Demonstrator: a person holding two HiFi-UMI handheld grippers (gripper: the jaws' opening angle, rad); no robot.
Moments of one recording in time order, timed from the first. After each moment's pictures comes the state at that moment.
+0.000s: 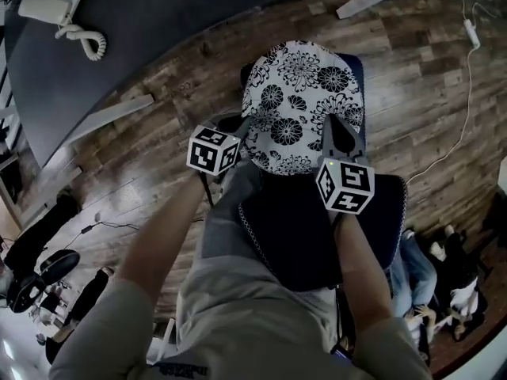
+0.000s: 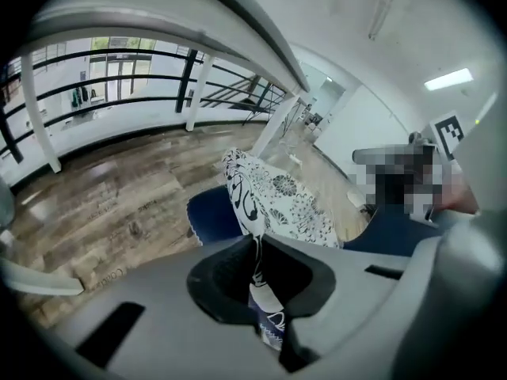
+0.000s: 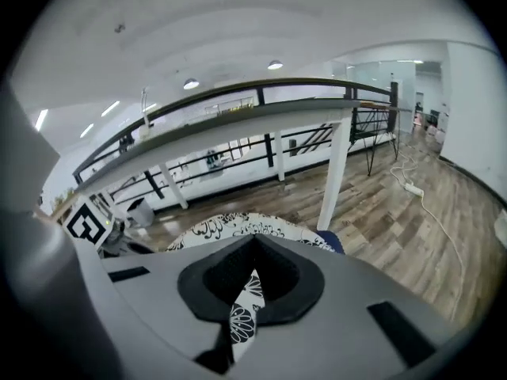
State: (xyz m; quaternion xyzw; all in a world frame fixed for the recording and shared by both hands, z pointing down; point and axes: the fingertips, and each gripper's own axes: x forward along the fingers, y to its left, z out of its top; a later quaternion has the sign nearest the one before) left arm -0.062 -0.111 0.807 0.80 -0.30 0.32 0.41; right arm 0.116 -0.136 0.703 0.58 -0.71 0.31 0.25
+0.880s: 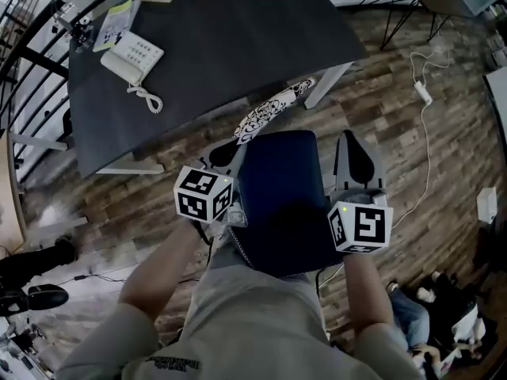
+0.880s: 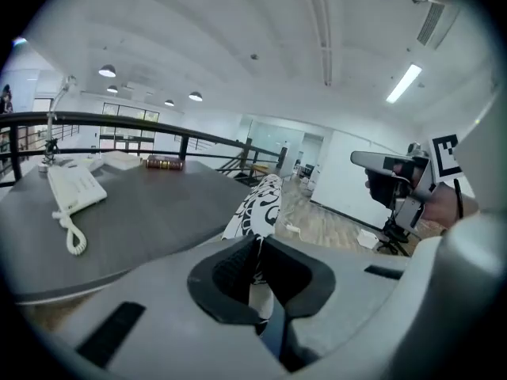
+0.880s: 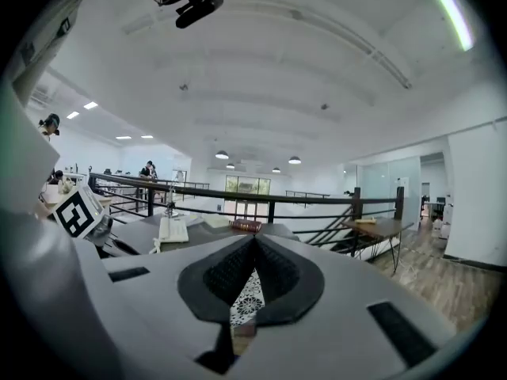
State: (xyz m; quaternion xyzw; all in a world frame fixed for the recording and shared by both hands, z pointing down) left arm -0.019 -0.163 0.418 0.87 -0.40 0.16 0.24; right arm 0.160 -0.155 0.290 0.61 -0.78 0.02 0.10
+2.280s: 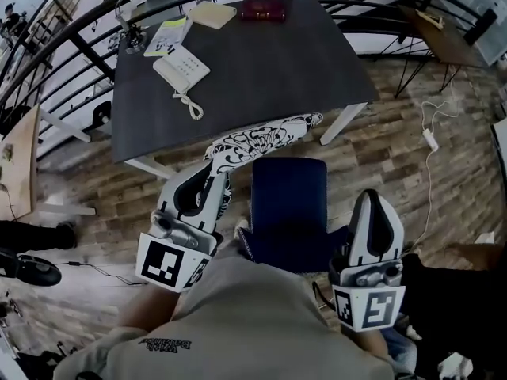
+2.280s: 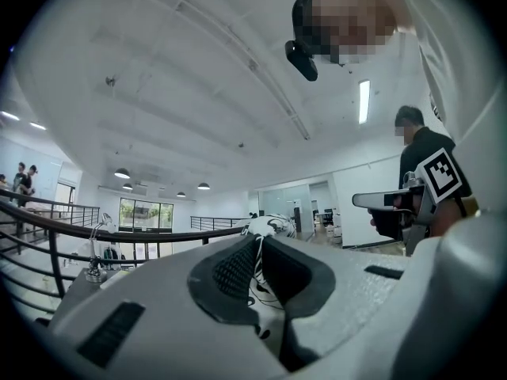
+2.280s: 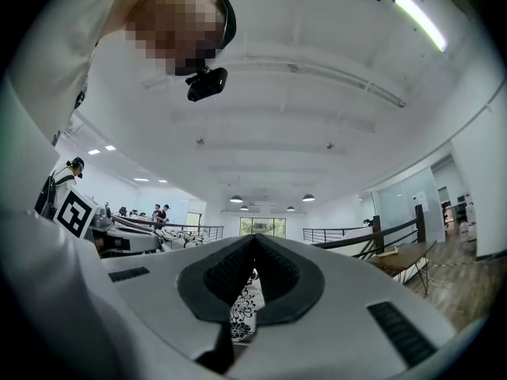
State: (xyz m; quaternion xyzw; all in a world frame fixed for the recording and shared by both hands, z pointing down) left arm -0.093 -0.047 0.141 0.86 -0.51 0.00 -0.02; right arm 0.116 -0.025 0.102 0.56 -0.82 -0.05 -0.05
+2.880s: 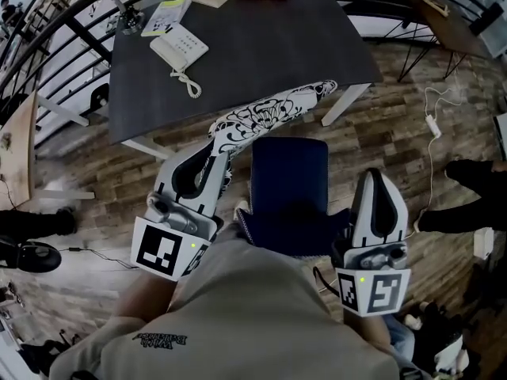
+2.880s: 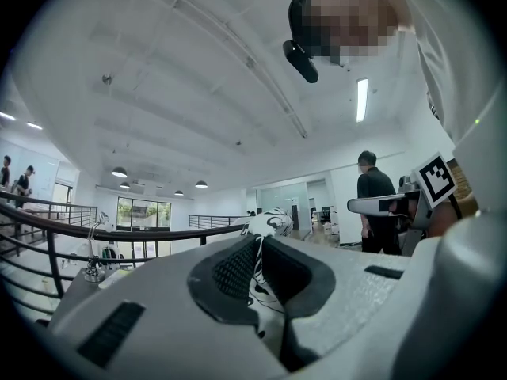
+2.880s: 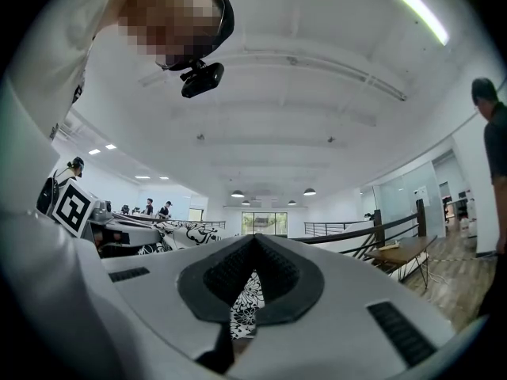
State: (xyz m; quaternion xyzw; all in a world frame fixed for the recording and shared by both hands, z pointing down) left arm -0.090 -0.037 0.146 0.87 -0.50 0.01 -0.02; right arm 0.112 -0.022 0.118 0.56 -0.83 -0.04 -0.03
